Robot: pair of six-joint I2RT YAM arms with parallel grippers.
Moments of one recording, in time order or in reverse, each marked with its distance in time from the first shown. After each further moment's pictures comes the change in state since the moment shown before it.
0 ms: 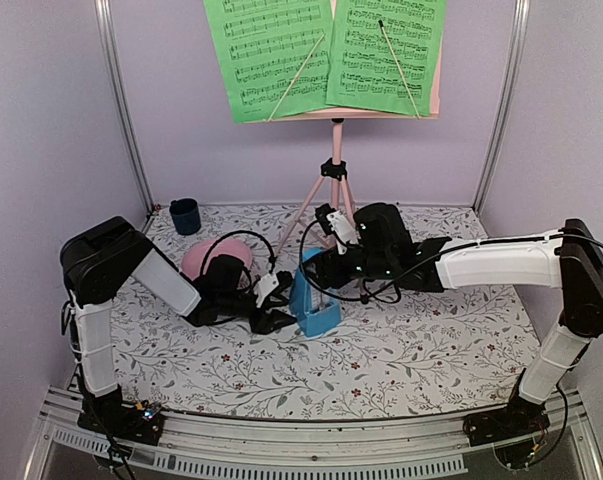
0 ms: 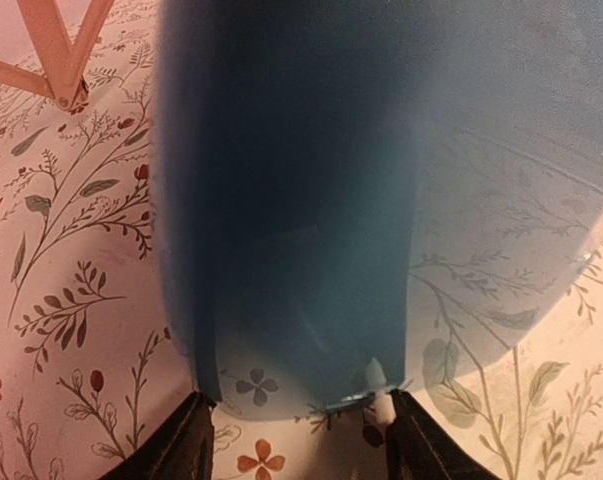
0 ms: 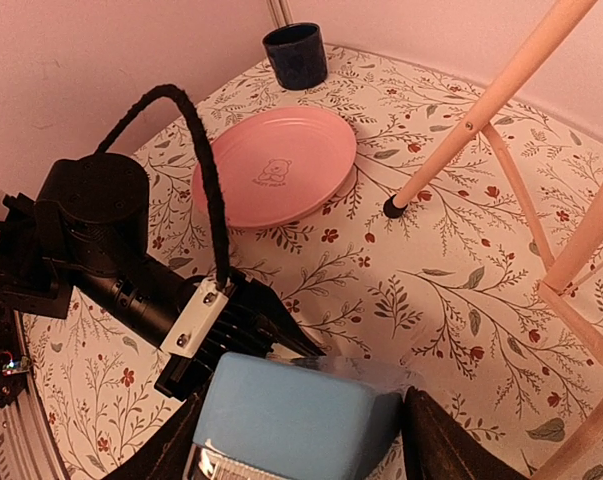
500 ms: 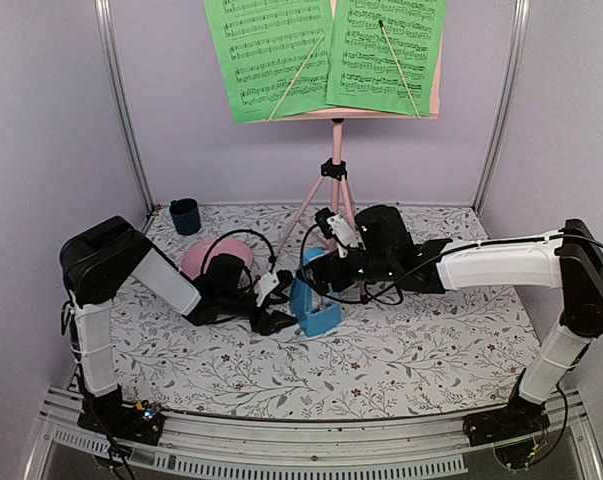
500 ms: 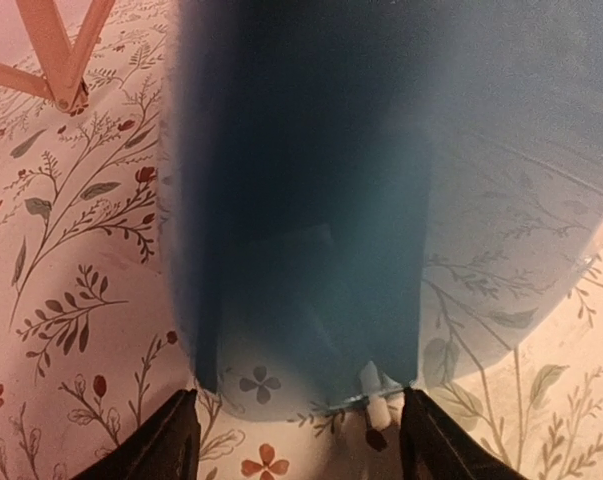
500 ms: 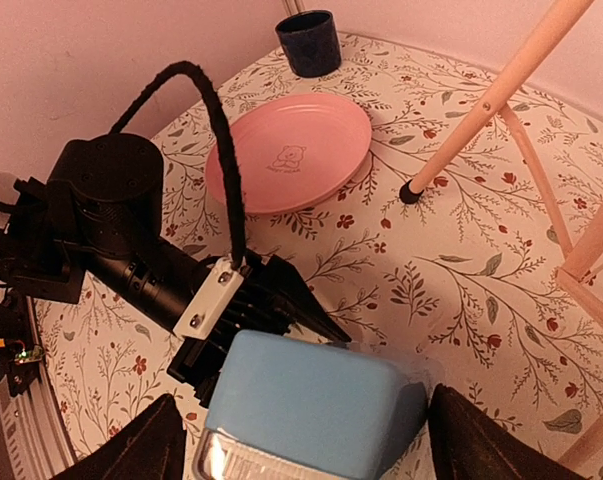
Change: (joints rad) left arm 0.004 0.000 0.013 -0.022 0.008 0.007; right arm -0.006 -0.003 -0.012 0.004 -0.038 0.005
